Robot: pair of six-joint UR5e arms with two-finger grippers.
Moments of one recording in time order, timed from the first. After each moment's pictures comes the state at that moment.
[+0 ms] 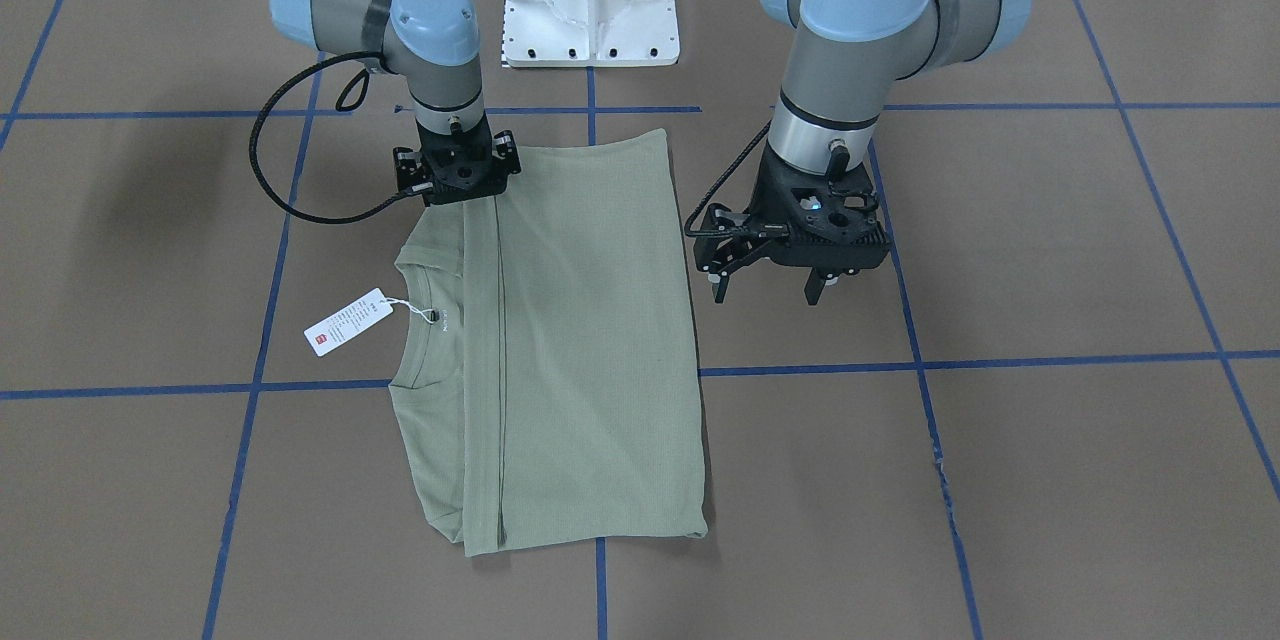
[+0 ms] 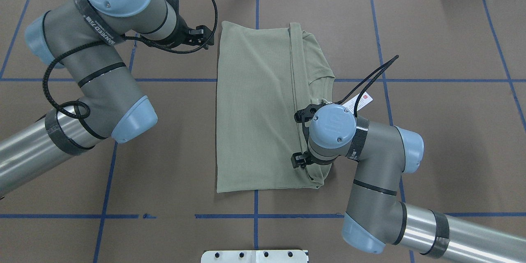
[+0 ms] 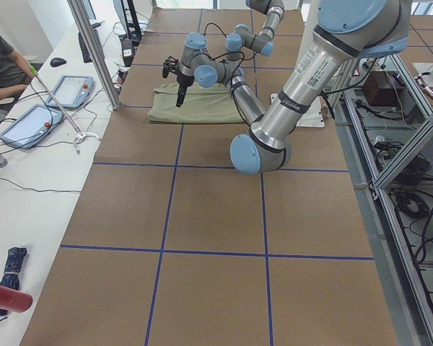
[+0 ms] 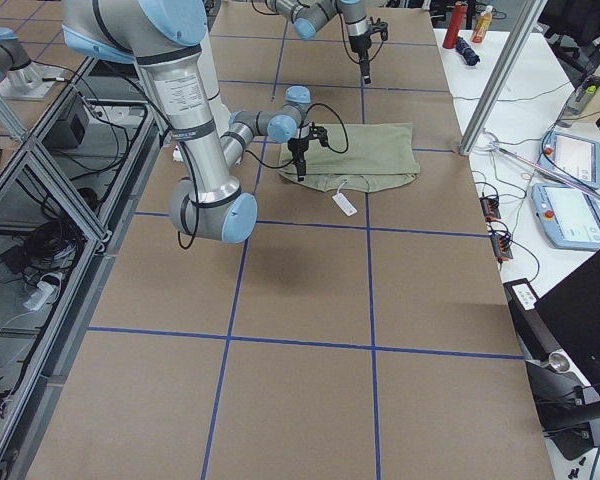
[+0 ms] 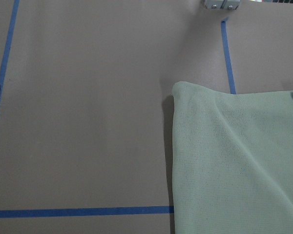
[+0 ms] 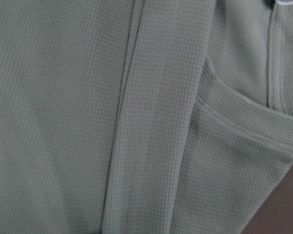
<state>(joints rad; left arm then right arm) -0.77 -2.26 -1.70 -1.66 -1.83 -1.07 0.41 -1.09 1.76 -1.61 1.81 1.00</state>
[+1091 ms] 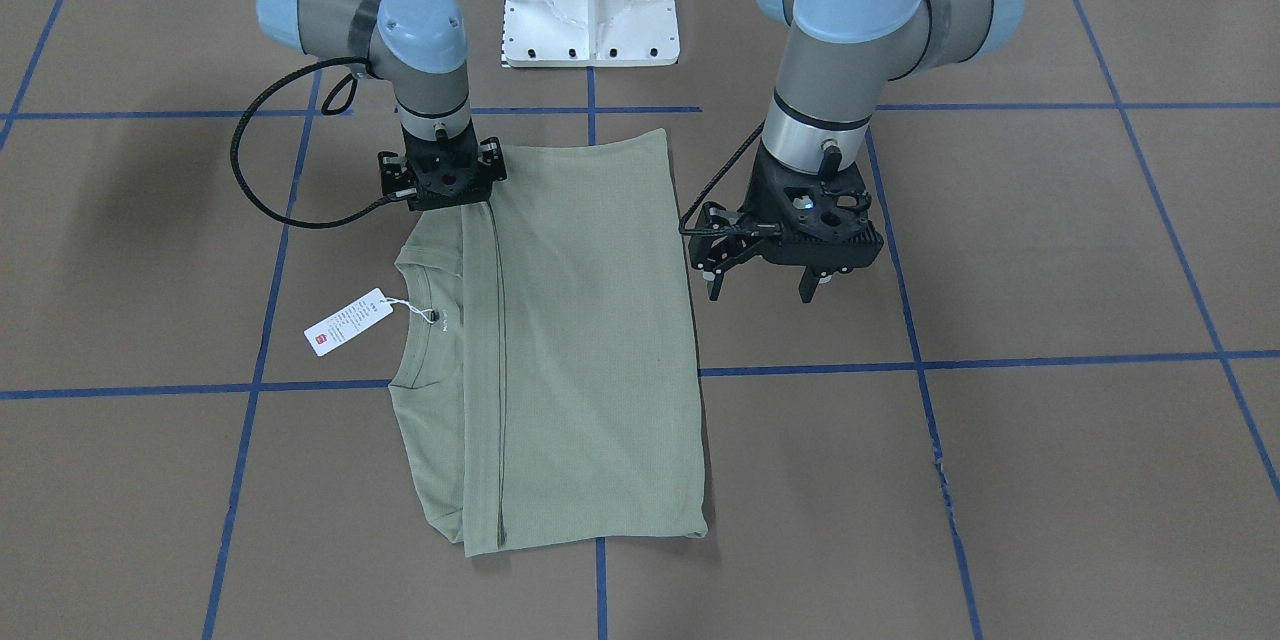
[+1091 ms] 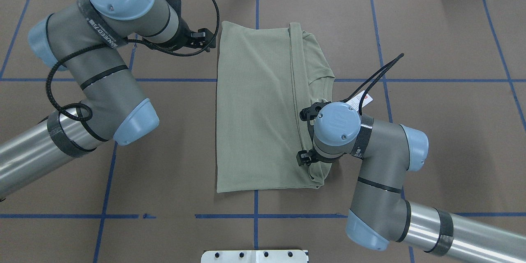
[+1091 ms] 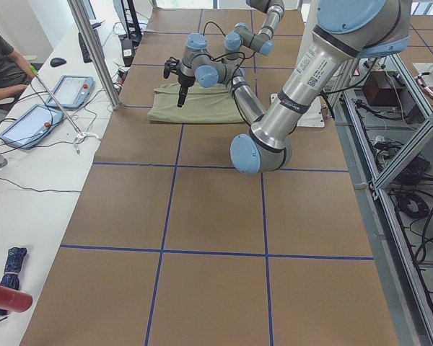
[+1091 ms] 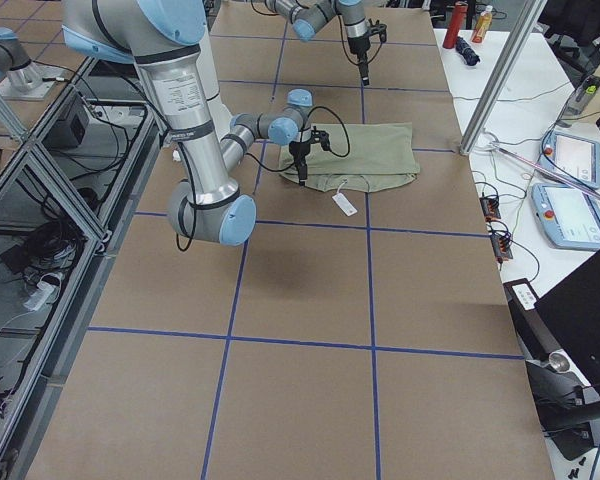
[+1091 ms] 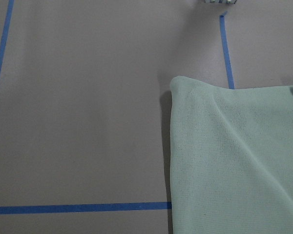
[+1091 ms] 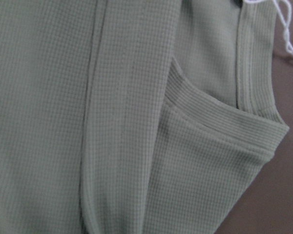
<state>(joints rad) -0.76 -2.26 -1.70 -1.66 -1.83 -1.08 0.42 -1.11 1.77 -1.62 1.81 0.99</state>
